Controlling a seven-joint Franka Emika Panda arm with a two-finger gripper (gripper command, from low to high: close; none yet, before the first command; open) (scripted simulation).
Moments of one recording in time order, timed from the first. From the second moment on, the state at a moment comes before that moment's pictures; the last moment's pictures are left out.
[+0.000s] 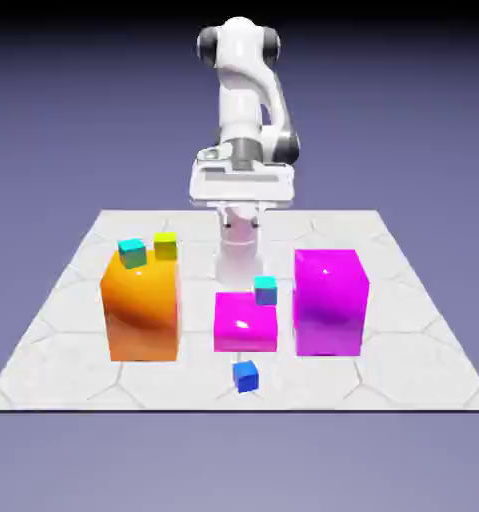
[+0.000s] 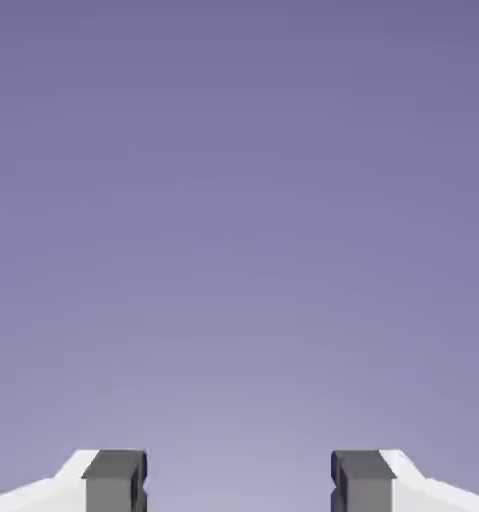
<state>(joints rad) 0.01 -0.53 -0.01 -2.78 0.03 2.99 0.76</state>
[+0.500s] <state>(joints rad) -0.08 0.02 -0.08 -2.40 0.40 2.39 0.93</state>
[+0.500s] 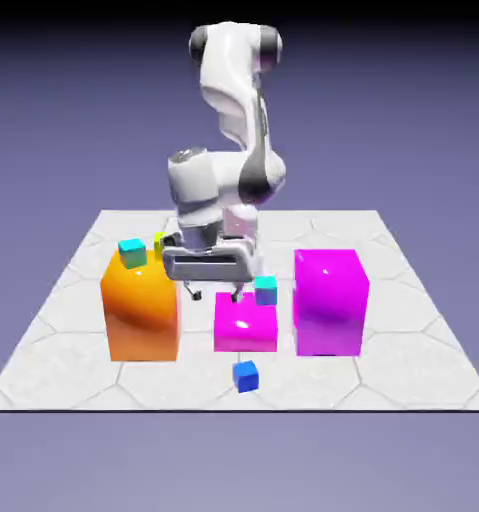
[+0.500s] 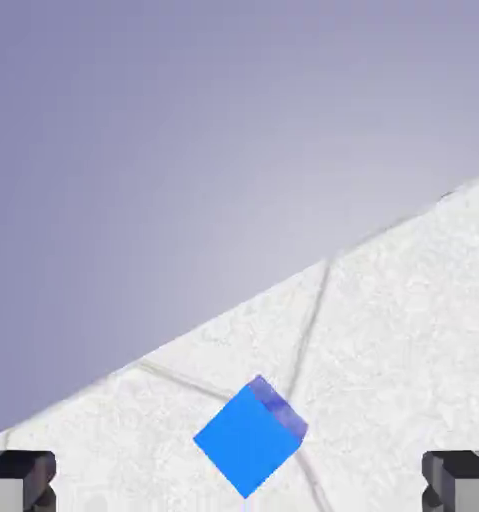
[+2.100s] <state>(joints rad) -0.21 0.09 0.12 -2.53 0.40 1.59 1.02</state>
